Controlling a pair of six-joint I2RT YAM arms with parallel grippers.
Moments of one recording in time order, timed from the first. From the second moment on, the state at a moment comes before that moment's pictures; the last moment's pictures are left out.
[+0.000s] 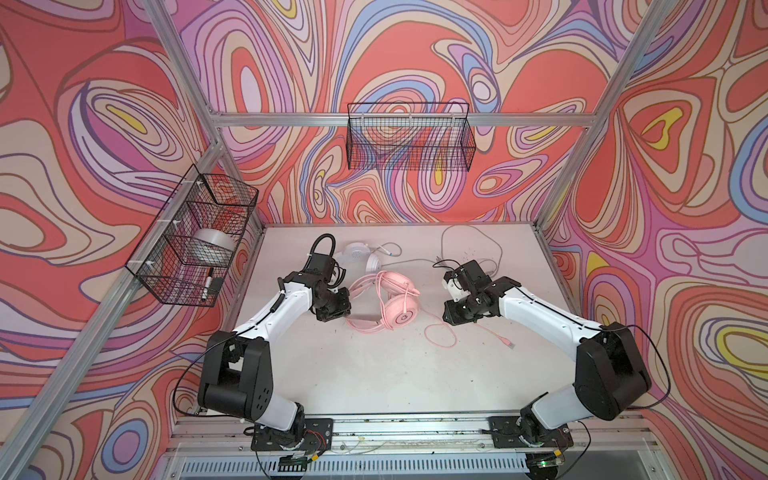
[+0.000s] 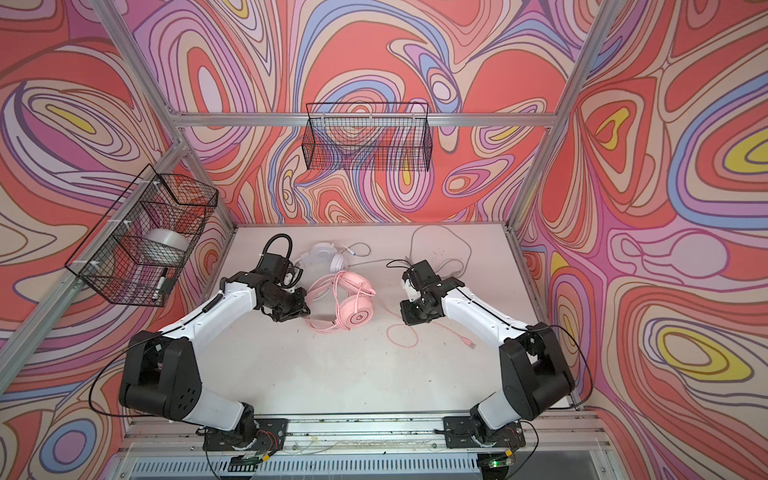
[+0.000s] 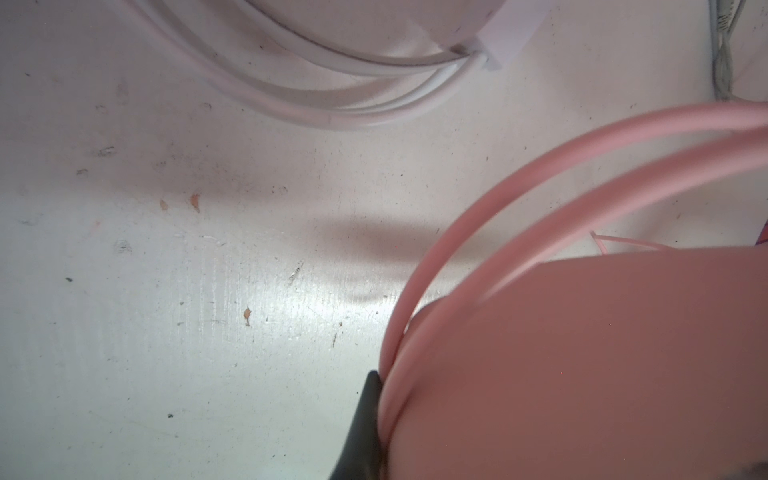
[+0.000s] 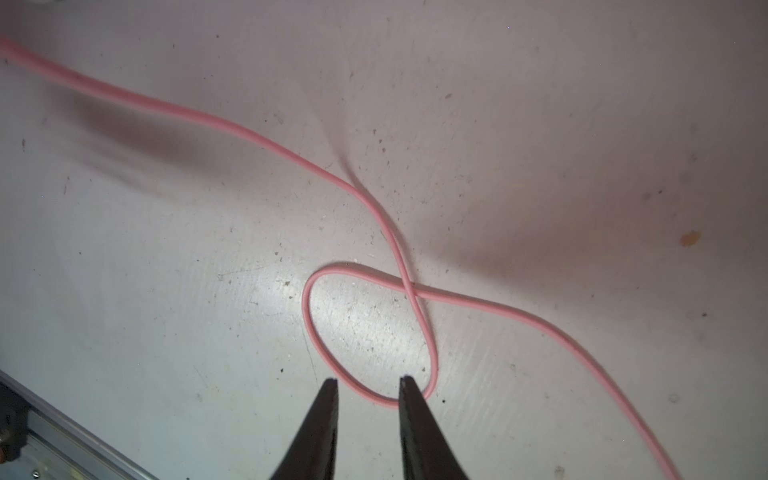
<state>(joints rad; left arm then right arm) -0.22 1.51 1.06 -0.79 0.31 -0.51 0.47 1.51 1.04 -0.71 -0.18 0.33</state>
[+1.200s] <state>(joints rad) -0.22 1.53 1.04 -0.75 0.32 -0.51 0.66 1.49 0.76 -0.57 -0.02 1.47</state>
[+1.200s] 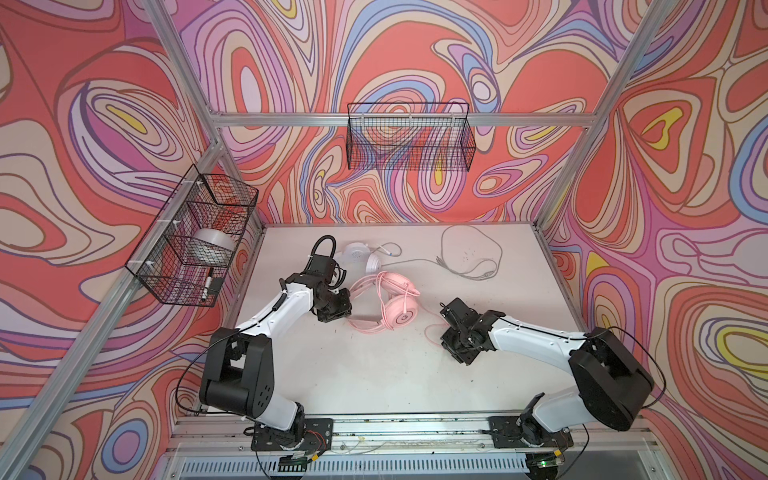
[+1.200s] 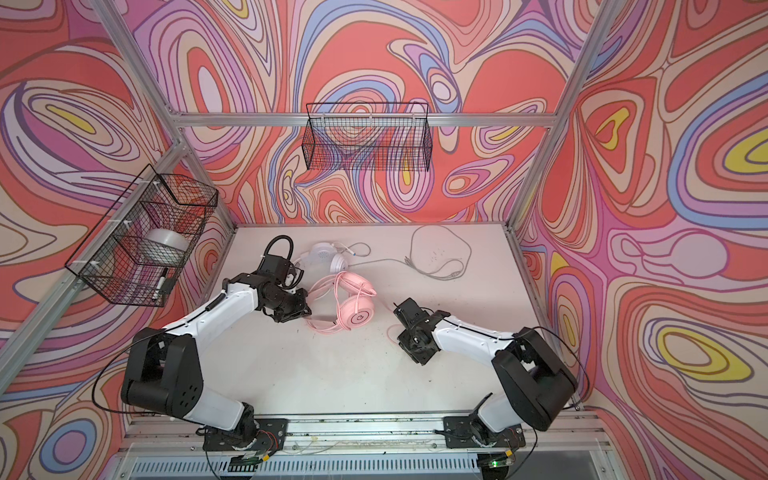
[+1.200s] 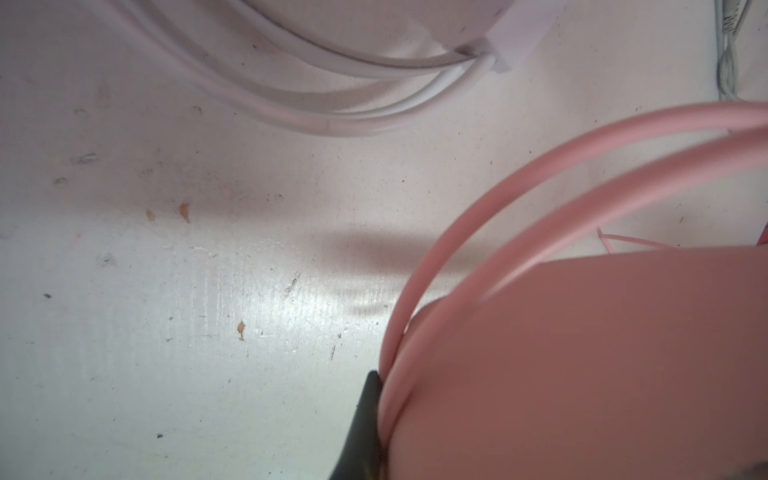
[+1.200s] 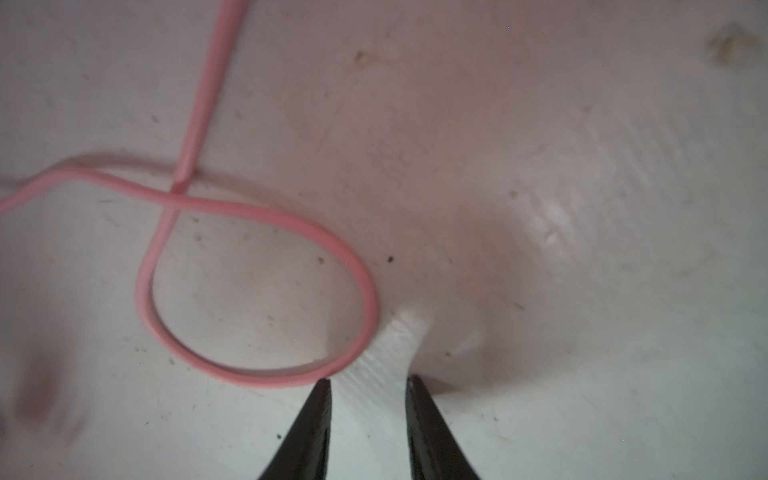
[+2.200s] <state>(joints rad) -0.17 1.53 1.00 -0.73 0.34 -0.50 0.65 1.72 1.00 -0.71 -0.04 1.20</state>
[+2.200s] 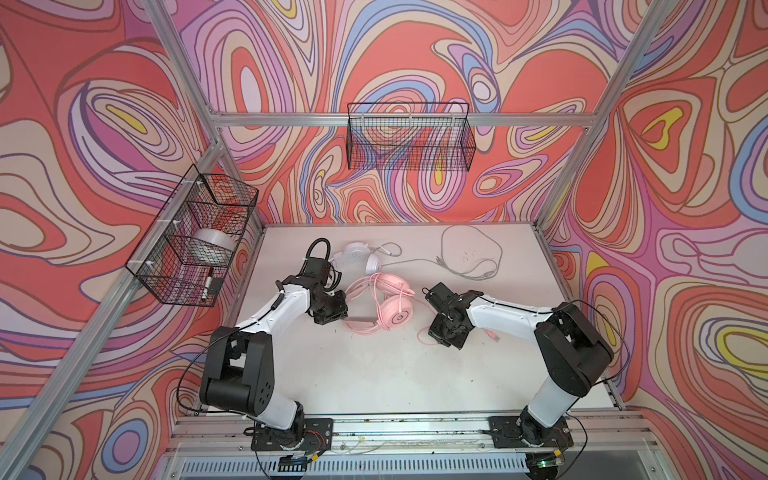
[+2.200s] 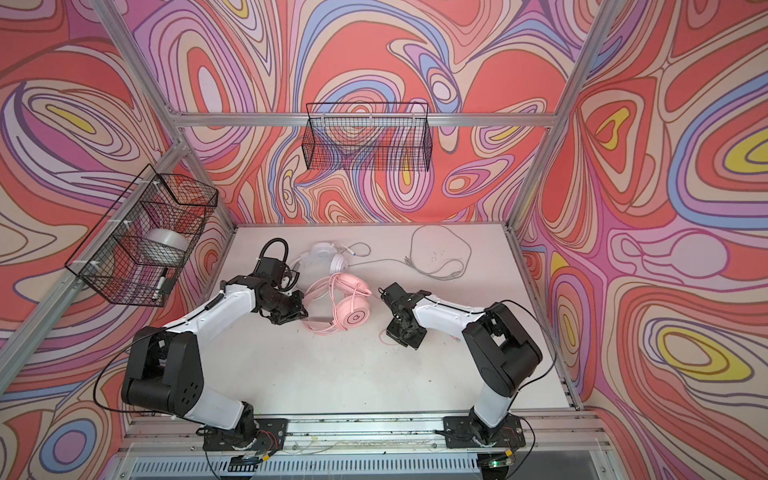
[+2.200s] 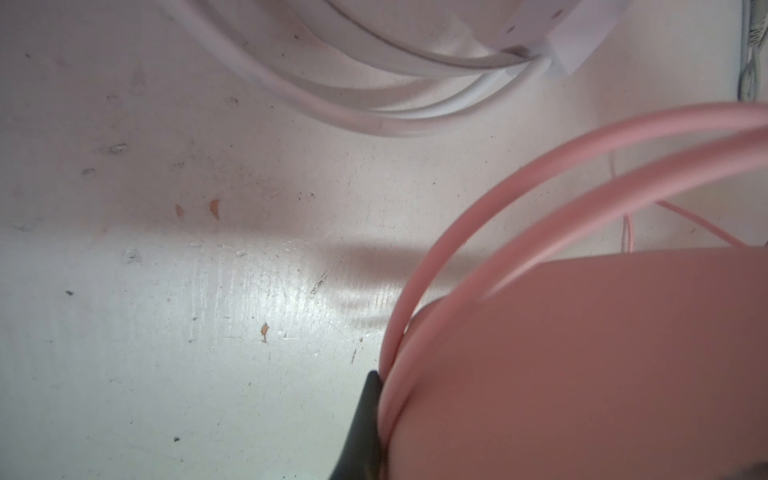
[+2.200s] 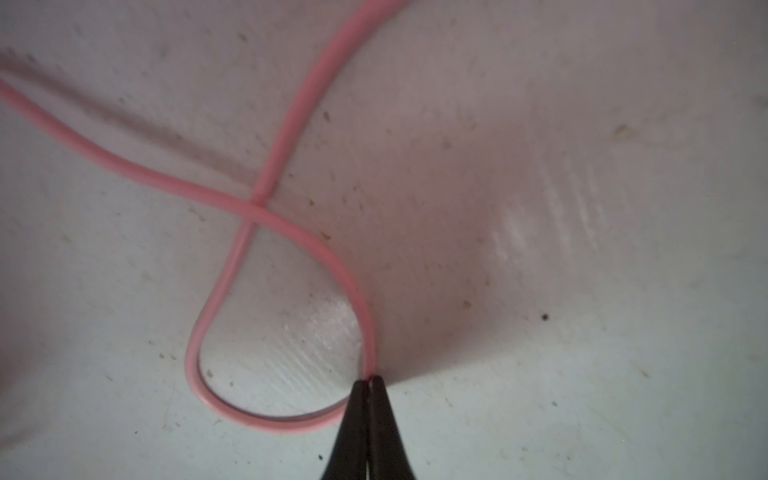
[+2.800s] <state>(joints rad) -0.16 1.53 1.09 -0.72 0.31 -0.61 0.66 1.41 1.10 -0.91 0.28 0.55</state>
